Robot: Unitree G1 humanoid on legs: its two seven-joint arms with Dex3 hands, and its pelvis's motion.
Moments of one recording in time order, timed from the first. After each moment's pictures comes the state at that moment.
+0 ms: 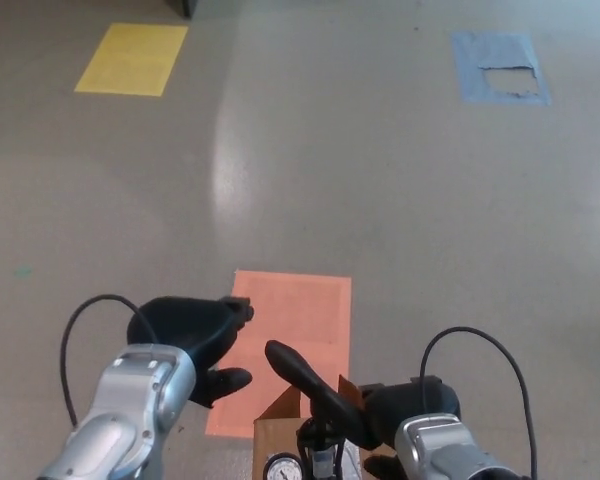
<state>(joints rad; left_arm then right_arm) -0.43 0.33 -0.49 0.40 0.96 0.25 -0.25 -0.71 0.07 0.71 1.33 -0.86 0.24 -0.08</state>
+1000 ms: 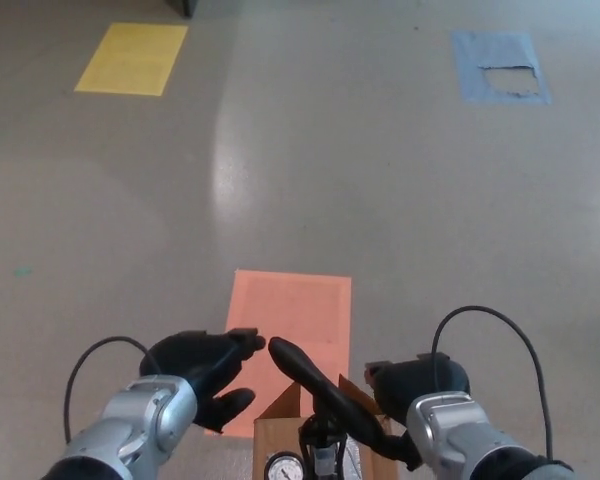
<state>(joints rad) -0.59 0.25 -0.48 1.00 0.80 -0.13 0.07 -0.75 0.02 0.69 1.33 -0.84 0.18 -0.10</state>
